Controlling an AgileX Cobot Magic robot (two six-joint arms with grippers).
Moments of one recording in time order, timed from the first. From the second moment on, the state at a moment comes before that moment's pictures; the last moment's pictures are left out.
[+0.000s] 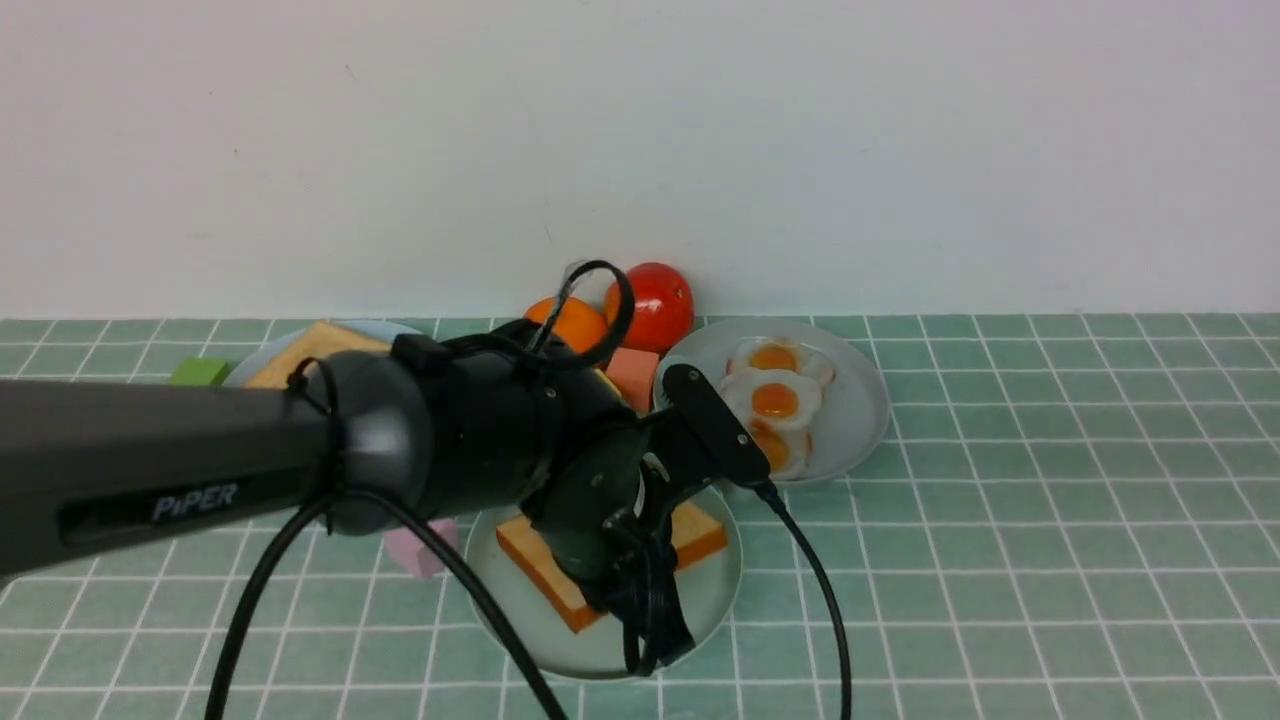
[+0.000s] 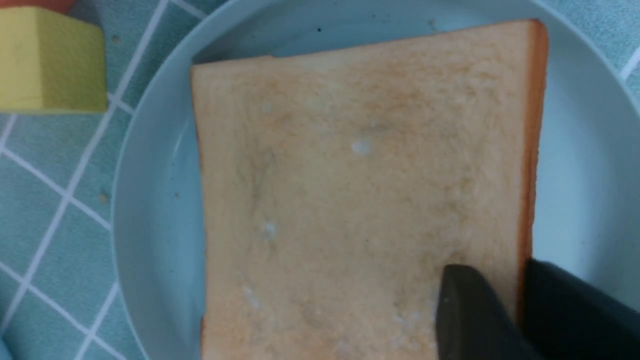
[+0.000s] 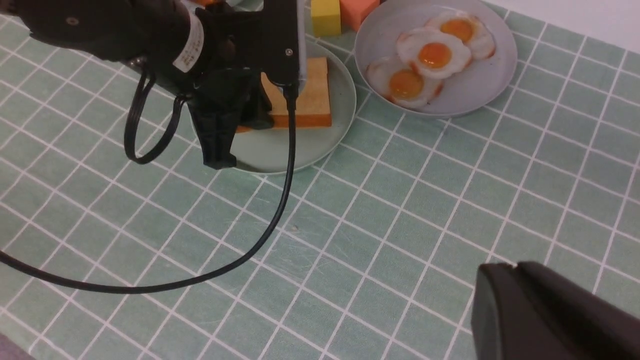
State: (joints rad) right arm 0.34 0.74 -1.06 0.22 1.08 -0.18; left arm -0.73 1.86 -1.23 0.22 0.56 0.15
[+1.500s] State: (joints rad) right arm 0.13 2.16 -1.62 0.82 0.74 -0.22; left arm -0.73 0.71 -0.78 -0.18 0.34 0.00
